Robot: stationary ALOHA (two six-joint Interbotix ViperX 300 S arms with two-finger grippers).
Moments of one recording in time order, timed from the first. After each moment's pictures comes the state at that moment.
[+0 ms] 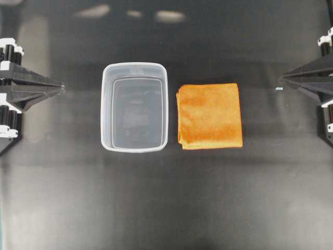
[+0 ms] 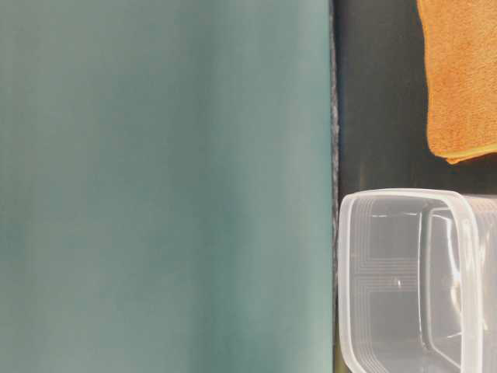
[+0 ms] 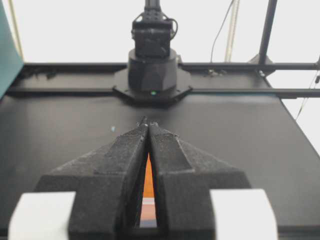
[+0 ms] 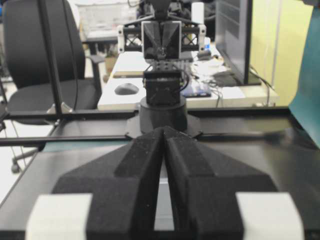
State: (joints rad) left arm 0.00 -0.96 1.17 0.00 -0.29 0.00; right arm 0.00 -0.97 1.18 0.00 -0.29 0.00
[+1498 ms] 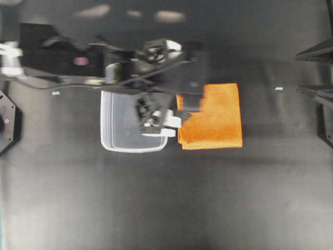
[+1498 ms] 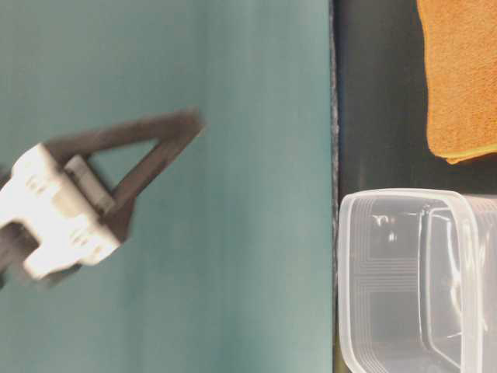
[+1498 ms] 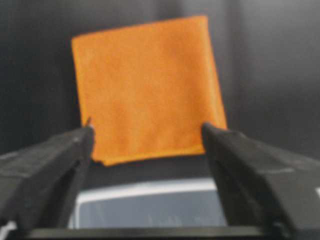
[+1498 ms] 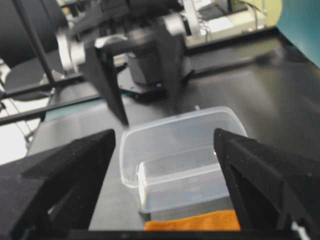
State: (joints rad) left arm 0.00 0.12 0.02 0.04 0.74 0.12; right arm -0.08 -1.18 1.21 0.02 0.06 0.18
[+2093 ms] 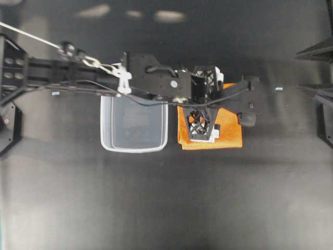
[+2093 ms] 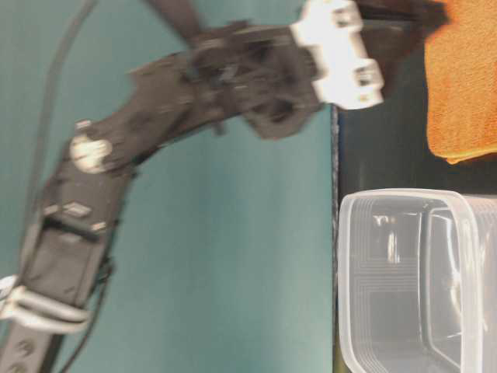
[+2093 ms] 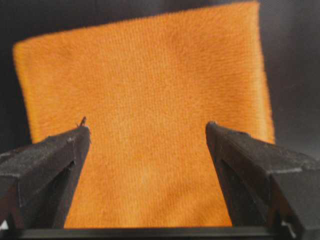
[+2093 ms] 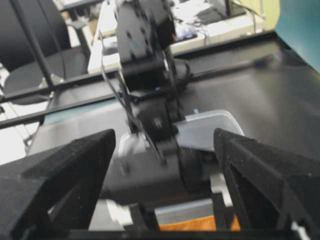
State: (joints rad) left arm 0.02 0.56 -0.22 0.04 0.75 0.13; right arm -0.08 -1.18 1.21 0.02 0.04 0.18
